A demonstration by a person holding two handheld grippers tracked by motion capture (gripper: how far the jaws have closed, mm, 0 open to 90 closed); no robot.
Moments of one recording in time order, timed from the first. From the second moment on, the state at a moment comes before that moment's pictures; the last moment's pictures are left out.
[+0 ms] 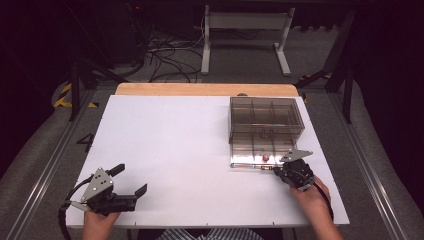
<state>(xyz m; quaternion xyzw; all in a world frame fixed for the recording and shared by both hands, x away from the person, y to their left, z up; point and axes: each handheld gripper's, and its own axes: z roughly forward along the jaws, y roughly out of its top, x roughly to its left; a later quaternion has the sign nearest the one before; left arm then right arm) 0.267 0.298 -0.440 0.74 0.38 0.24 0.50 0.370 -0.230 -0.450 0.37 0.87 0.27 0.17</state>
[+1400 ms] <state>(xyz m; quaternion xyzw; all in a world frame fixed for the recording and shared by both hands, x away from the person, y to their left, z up) 0.267 0.298 -0.440 0.74 0.38 0.24 0.50 0.393 -0.222 -0.457 0.39 0.84 0.29 0.24</state>
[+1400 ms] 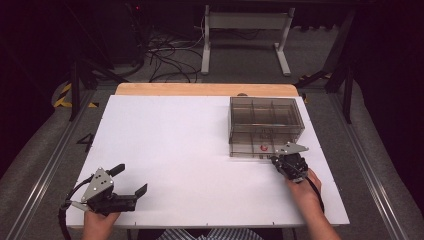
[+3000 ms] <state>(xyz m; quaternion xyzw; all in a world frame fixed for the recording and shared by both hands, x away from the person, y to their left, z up) 0.268 0.297 -0.441 0.74 0.38 0.24 0.50 0.442 -0.220 -0.461 0.44 0.81 0.31 0.24</state>
